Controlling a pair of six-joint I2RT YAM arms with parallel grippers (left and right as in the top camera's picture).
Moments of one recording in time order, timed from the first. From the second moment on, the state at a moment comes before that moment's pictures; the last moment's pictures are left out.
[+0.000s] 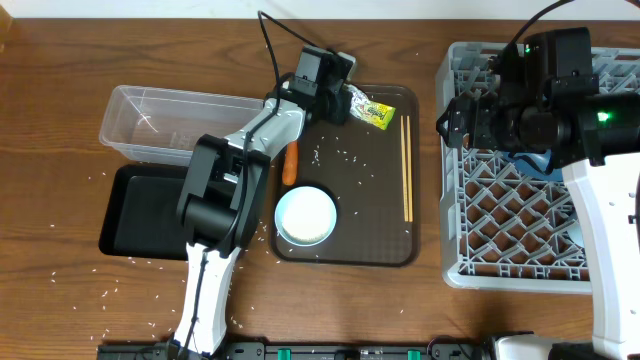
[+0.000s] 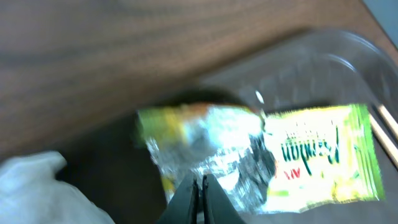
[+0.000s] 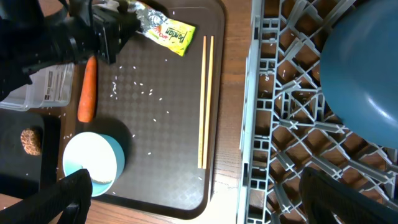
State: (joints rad) left arm -0.38 2.31 1.66 -0.23 0.28 0.00; right arm 0.13 1.50 1.70 -1.27 -0.16 0.22
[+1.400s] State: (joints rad) left arm -0.44 2.29 1.66 -0.12 0.17 0.00; right arm 0.13 1.50 1.70 -1.28 -0.16 0.22
